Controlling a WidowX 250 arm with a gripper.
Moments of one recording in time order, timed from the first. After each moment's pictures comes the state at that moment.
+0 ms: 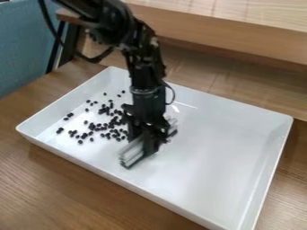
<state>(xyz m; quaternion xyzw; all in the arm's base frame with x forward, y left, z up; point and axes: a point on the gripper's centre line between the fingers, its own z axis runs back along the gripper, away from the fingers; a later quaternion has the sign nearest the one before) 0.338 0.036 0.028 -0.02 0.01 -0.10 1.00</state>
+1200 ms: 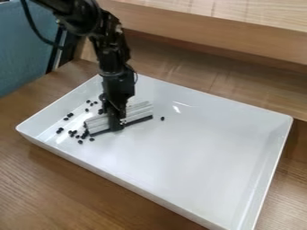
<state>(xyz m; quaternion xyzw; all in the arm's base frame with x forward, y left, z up) 0.361 0.126 0.027 0.04 -0.01 -0.27 0.96</state>
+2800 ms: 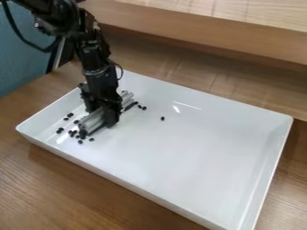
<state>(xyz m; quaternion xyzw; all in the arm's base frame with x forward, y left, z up) 0.358 0.132 0.028 -0.02 -0.05 -0.04 1.00</state>
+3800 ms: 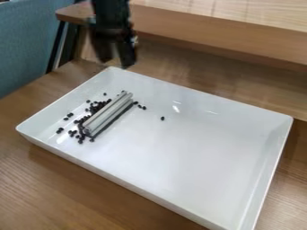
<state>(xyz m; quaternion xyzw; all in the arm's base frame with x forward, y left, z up) 0.381 0.097 0.152 -0.06 -0.10 -0.09 0.99</state>
